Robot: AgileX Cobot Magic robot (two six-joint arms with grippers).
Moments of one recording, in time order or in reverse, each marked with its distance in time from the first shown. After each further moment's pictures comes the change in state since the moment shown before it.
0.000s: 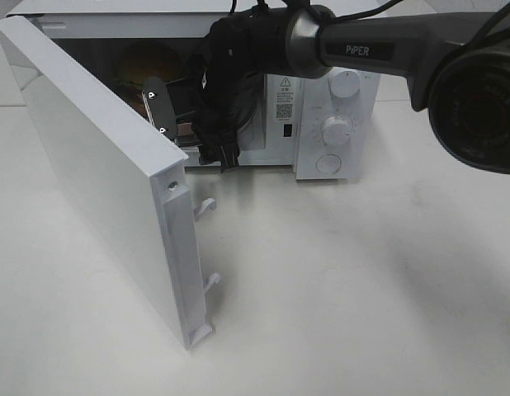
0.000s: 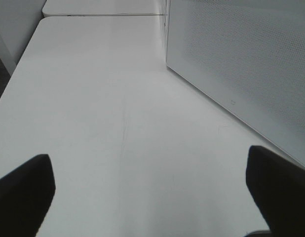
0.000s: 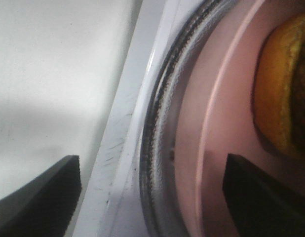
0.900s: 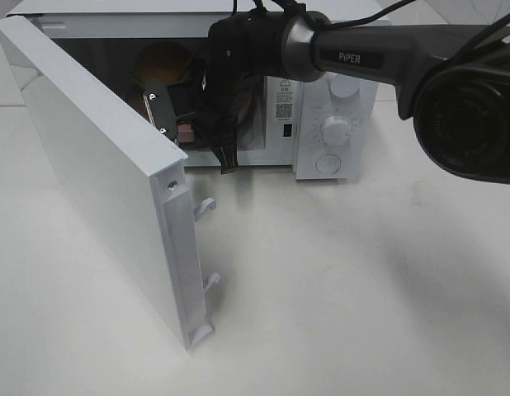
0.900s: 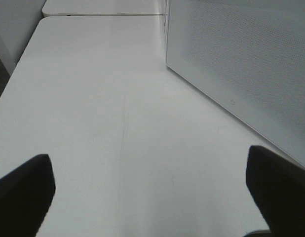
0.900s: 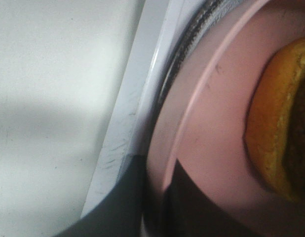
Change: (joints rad) left arm 0.000 0.000 0.000 0.000 0.000 0.000; right arm -0.010 0.051 -0.072 0.006 0.052 -0.001
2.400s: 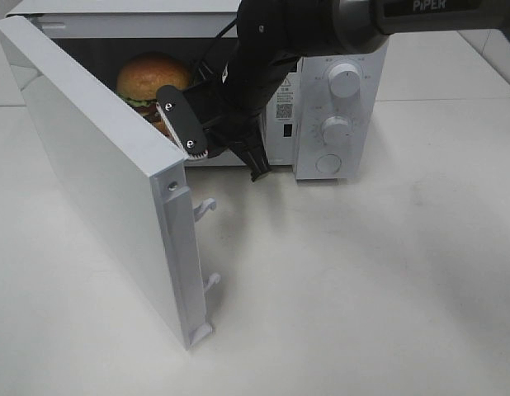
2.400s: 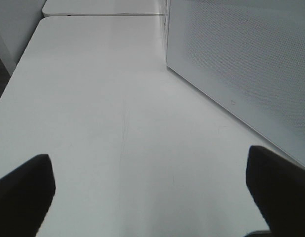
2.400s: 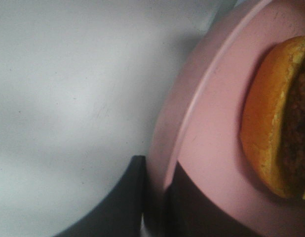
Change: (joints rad) left arm 0.000 0.000 0.000 0.000 0.000 0.000; right arm 0.010 -0.277 0.373 0.121 -0.056 -0.287
